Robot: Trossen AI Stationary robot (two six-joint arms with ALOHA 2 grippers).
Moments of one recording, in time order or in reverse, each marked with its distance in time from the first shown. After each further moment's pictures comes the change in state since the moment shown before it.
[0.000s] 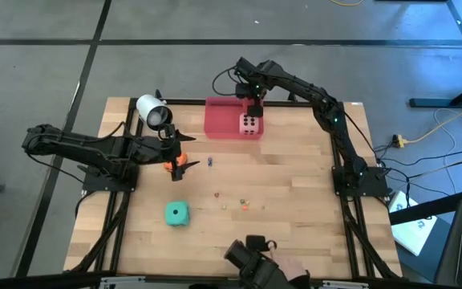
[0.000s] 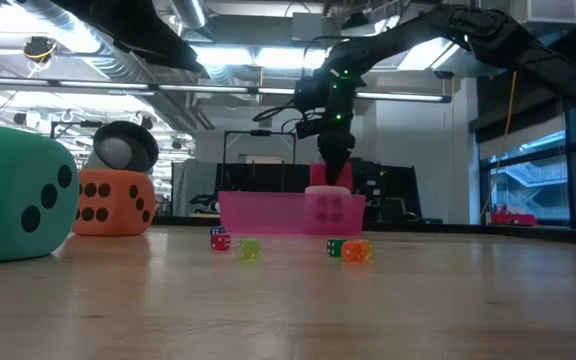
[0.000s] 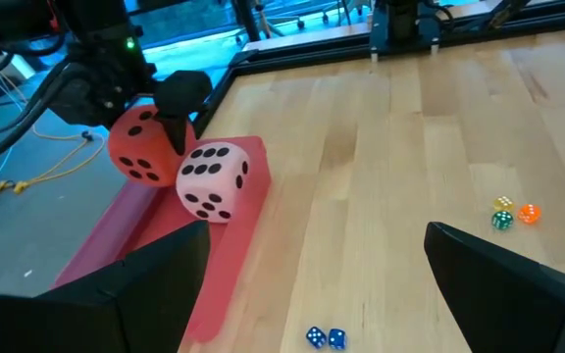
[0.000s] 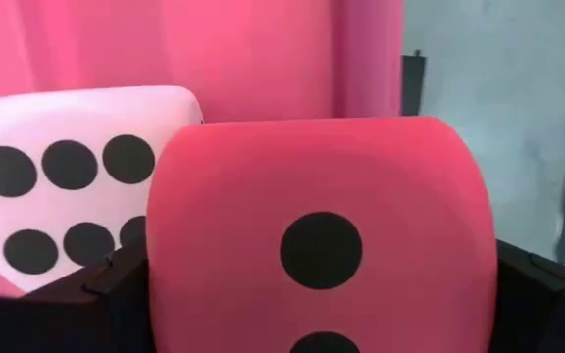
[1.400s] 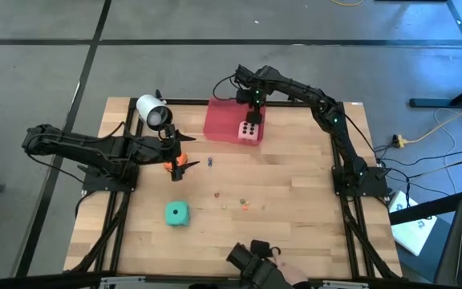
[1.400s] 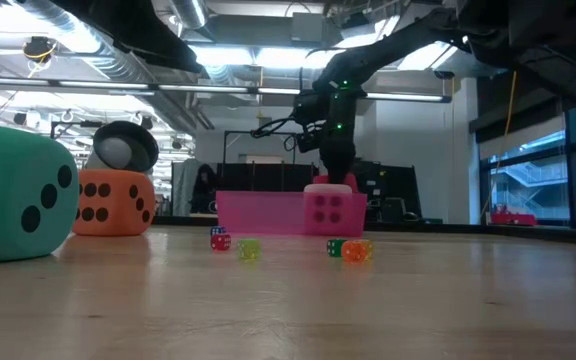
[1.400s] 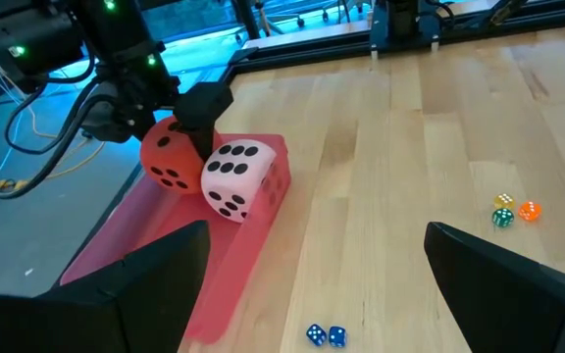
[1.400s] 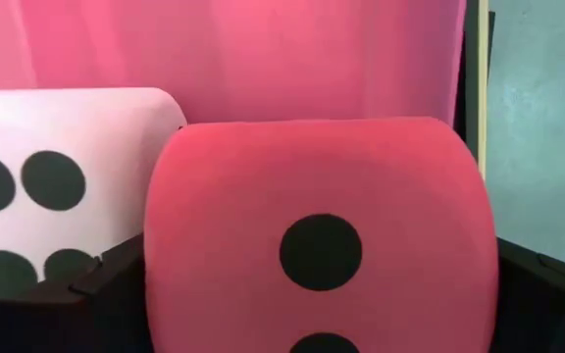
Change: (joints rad) left arm 0.000 0.000 0.000 -0.006 0.000 0.000; right arm 0.008 0.000 -0.097 0.004 -0.060 0.123
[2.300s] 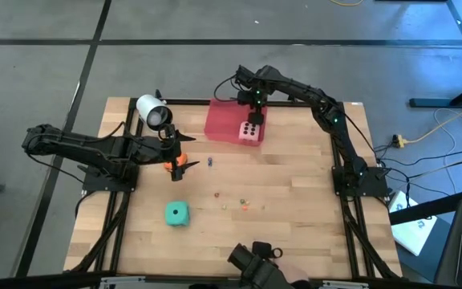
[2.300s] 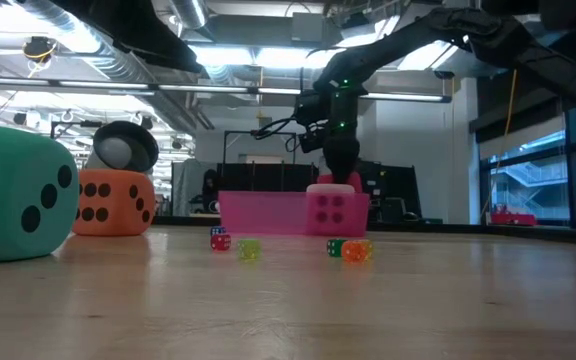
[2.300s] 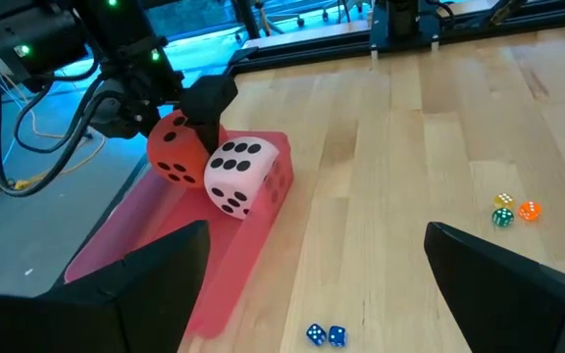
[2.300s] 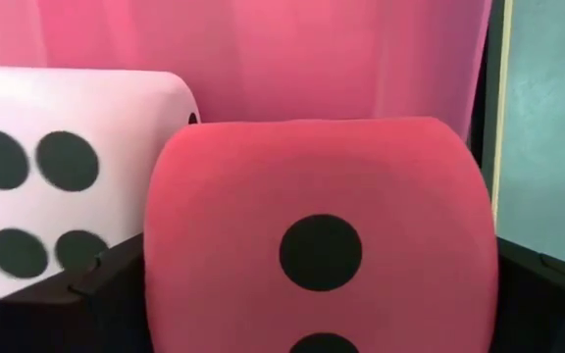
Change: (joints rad) left arm 0.000 0.000 0.000 0.000 0.000 -0.001; right arm -0.001 -0.007 0.000 -0.047 0.000 -0.012
